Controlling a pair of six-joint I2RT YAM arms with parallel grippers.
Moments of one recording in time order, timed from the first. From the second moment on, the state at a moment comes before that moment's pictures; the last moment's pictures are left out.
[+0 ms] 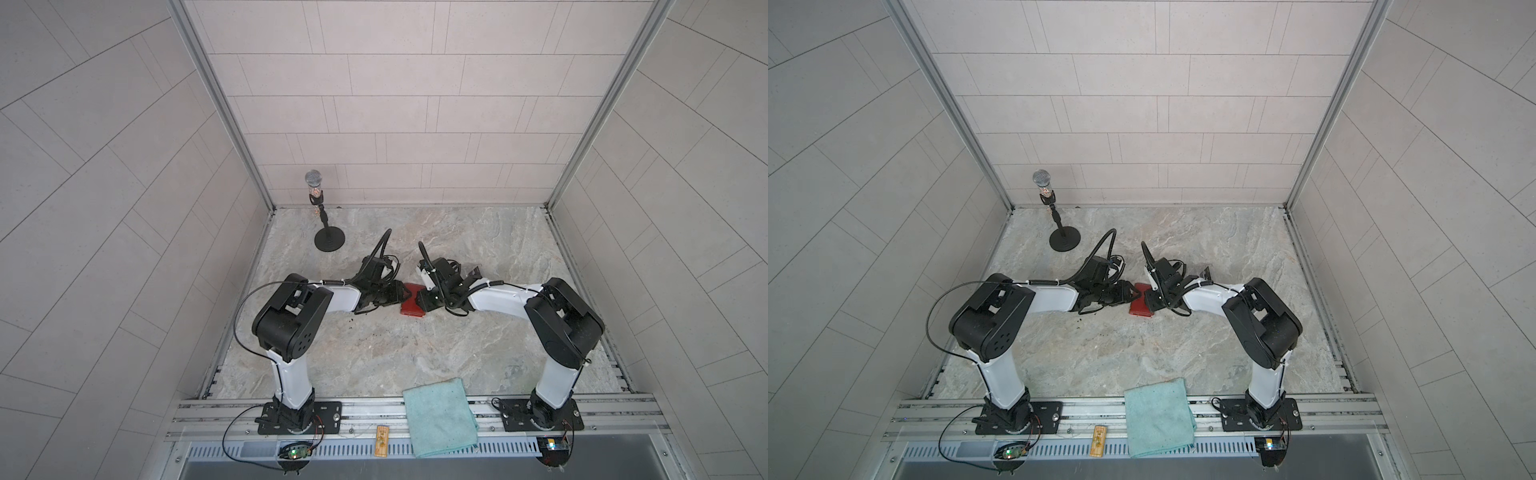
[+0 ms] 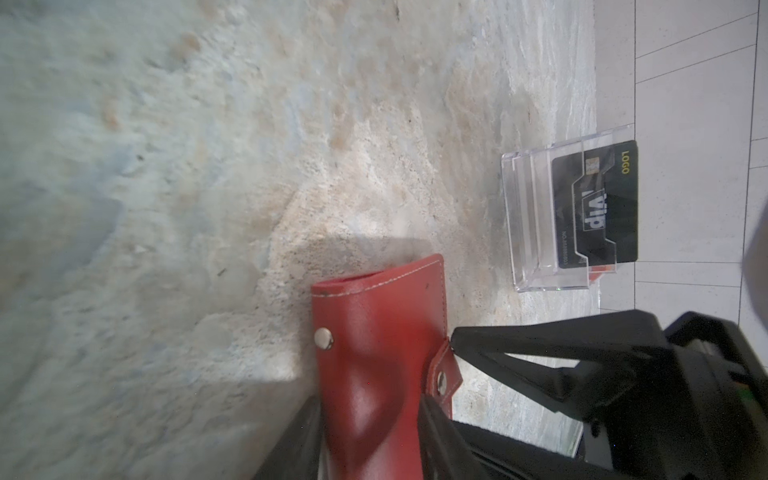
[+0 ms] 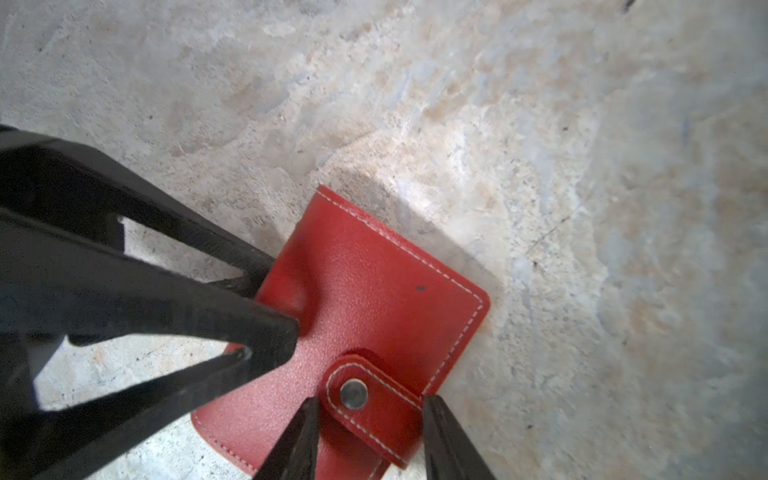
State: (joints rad) left arm -0.49 1.84 0.84 0.16 0.50 -0.63; right arm 0.64 1.80 1.01 -0.19 -0.09 0.32
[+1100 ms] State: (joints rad) left arm -0.50 1.84 0.87 0.14 0.54 -0.63; right arm 0.75 1.86 1.14 -0.35 0.24 0.25
